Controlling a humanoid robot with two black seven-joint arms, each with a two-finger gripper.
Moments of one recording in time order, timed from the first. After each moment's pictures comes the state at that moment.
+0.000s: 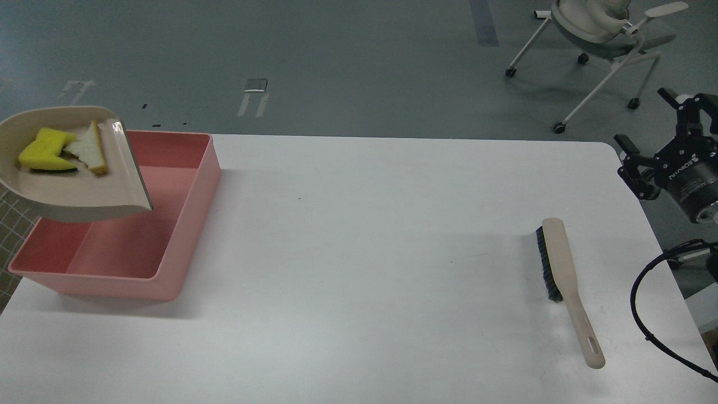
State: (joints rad) left arm 0.59 0.98 -2.04 -1.41 0.79 -0.38 -0.12; right arm 0.25 -0.19 1.89 1.33 -0.80 0.49 -0.37
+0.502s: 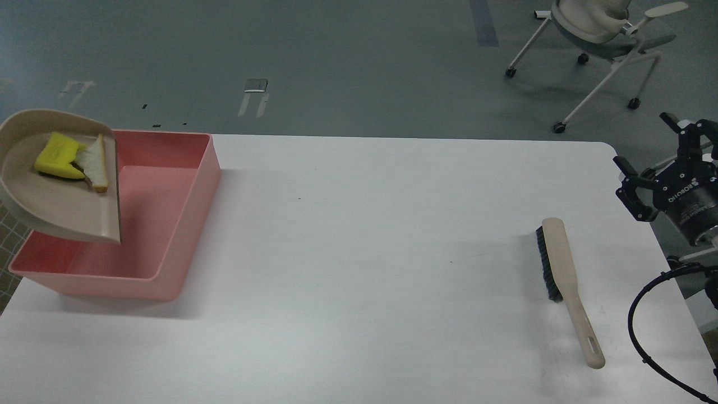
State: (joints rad) left arm 0.53 1.13 -2.03 -1.40 1.16 -0.38 -0.17; right arm 0.17 -0.18 1.89 1.34 -0.71 0.49 -0.35
